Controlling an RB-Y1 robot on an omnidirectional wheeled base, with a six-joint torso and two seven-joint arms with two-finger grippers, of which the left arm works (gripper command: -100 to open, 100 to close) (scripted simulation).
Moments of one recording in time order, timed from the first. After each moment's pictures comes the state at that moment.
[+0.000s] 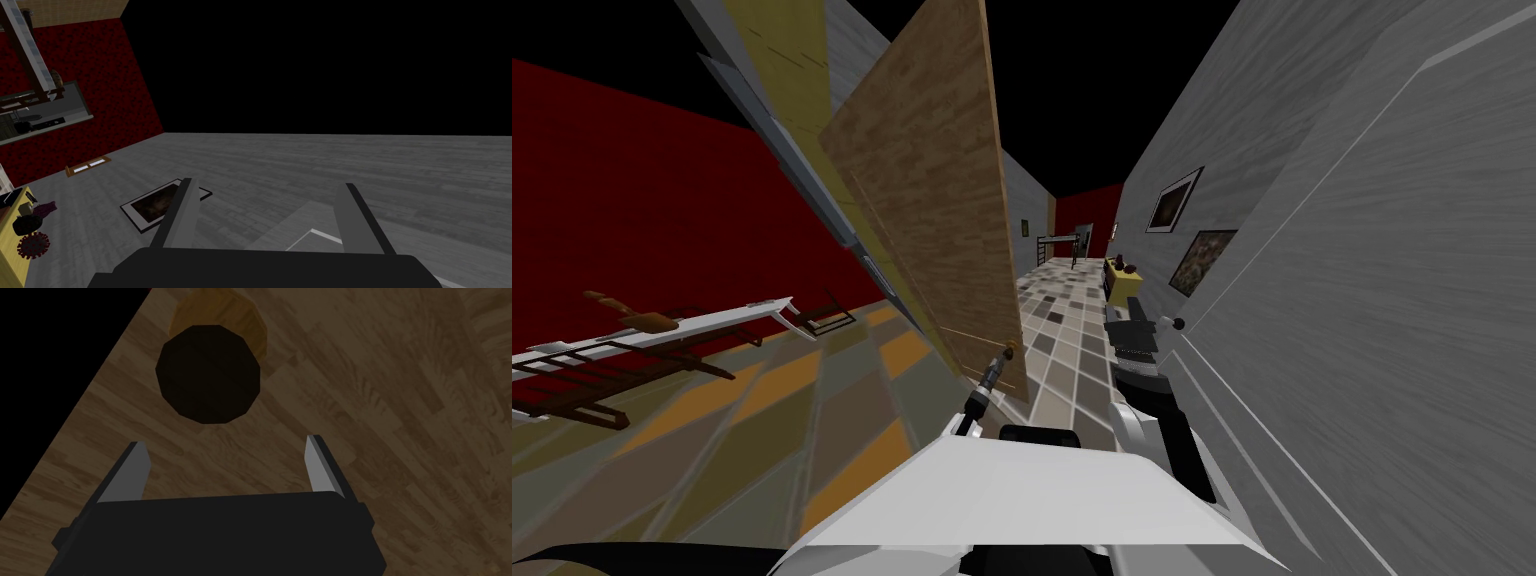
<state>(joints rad) 0.07 0.10 0.01 -0.89 -0.36 -0.85 -0.43</state>
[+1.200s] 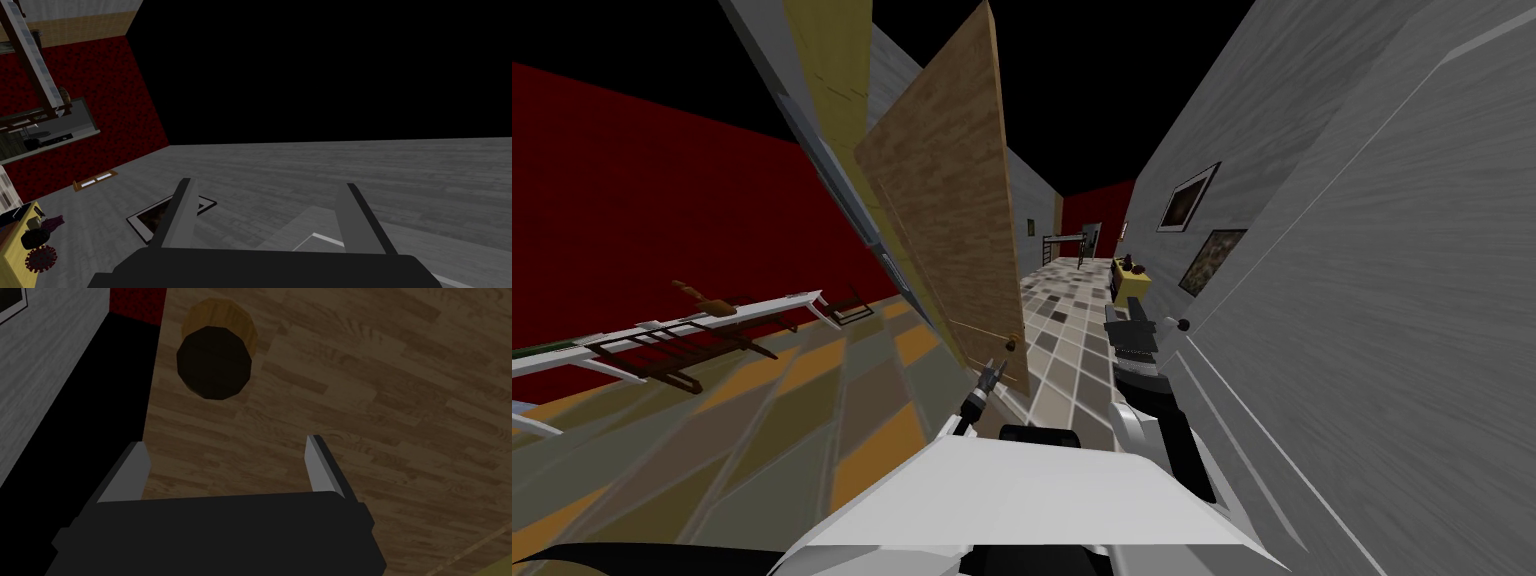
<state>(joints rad) 0.08 0.12 0.06 -0.89 -0.49 -0.89 -0.73</state>
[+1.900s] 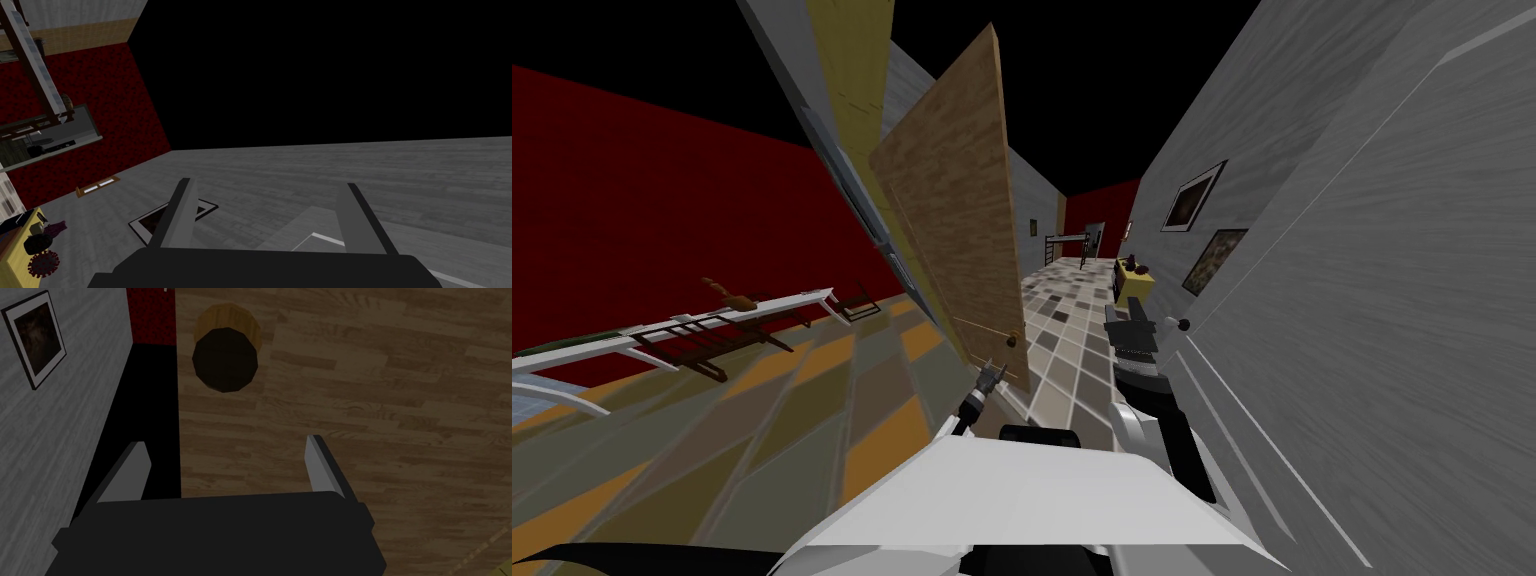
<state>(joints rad) 0.09 0.12 0.08 -0.88 -0.56 -0.91 -0.90</state>
